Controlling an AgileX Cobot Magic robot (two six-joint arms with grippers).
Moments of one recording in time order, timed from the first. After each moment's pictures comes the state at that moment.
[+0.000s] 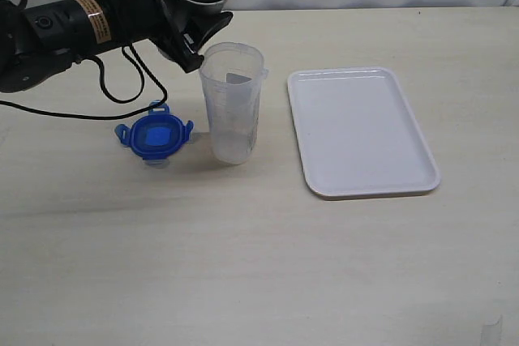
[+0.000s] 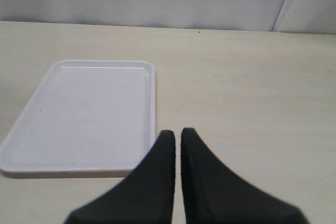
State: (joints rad) left arm -0.31 1.85 -0.97 0.74 -0.76 -0.10; right arm -0.03 0.01 0.00 -0.02 0.35 -0.06
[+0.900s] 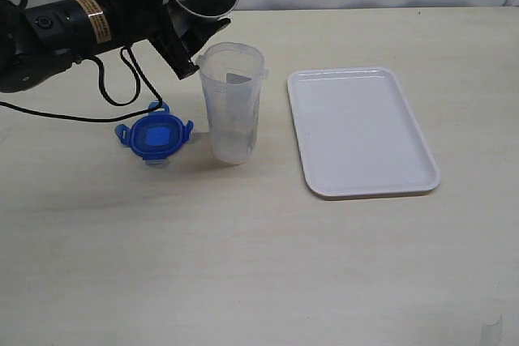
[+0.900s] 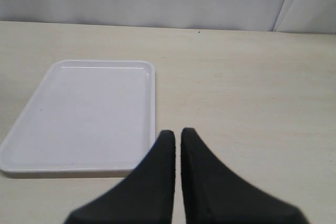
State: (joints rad) left arm -0.31 1.85 -0.97 0.74 -0.76 0.13; right arm -0.03 0.01 0.00 -0.02 0.35 -0.06
